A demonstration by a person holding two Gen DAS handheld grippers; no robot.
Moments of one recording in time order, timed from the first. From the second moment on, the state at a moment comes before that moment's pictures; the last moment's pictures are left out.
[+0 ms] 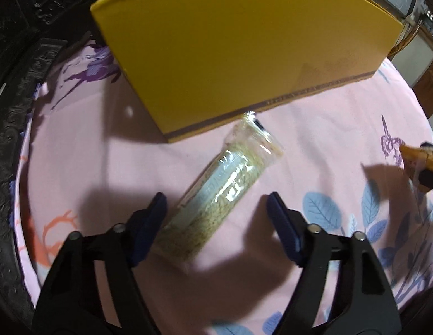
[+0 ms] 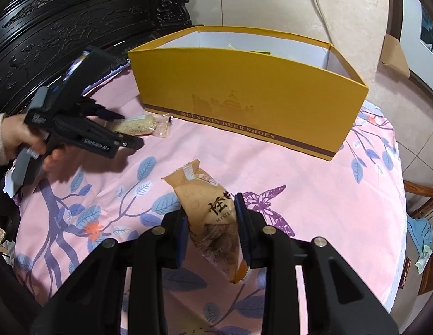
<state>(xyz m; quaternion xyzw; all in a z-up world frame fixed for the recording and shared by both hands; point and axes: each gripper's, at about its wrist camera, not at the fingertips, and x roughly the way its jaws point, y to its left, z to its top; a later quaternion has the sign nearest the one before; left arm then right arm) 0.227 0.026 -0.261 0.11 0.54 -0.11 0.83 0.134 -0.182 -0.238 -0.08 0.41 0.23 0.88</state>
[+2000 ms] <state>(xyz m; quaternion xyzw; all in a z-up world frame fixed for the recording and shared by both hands) 0.137 -0.005 -0.149 0.03 0.46 -0.14 0.88 0.084 -0.176 -0.172 -0.05 0.36 0.22 0.90</state>
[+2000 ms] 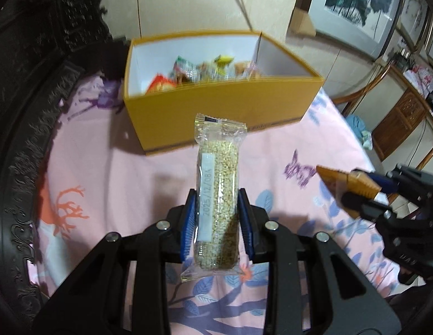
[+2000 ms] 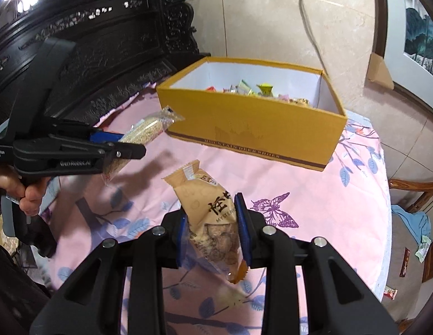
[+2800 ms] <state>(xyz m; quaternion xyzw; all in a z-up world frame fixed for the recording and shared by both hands) 0.296 -0.032 -0.019 -0.03 0.35 -0.11 0.93 0.252 -0.201 -0.038 0.02 0.24 0.19 0.95</state>
